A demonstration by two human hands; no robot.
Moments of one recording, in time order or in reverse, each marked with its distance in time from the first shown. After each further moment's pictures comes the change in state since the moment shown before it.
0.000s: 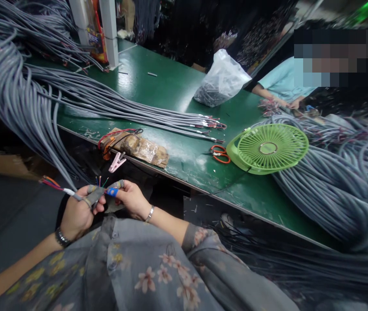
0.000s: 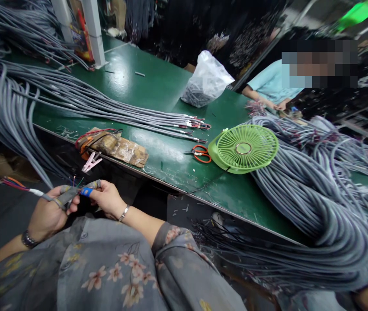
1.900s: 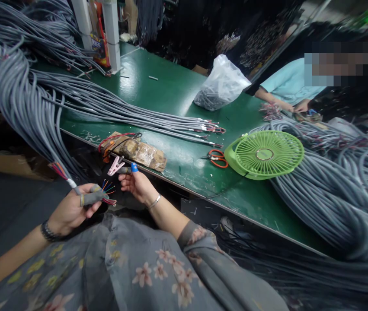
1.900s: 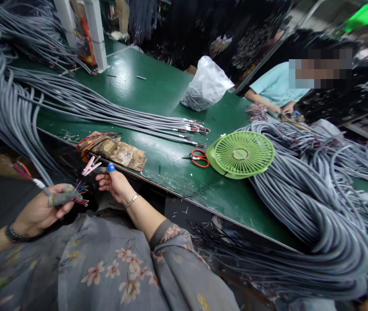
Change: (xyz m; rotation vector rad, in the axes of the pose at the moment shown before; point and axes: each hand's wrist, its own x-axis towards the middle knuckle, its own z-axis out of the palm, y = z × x) left_hand 0.003 0.038 -0.007 0.109 -0.314 -0.134; right_hand 0.022 -0.049 -0.025 0.141 -0.018 0.091
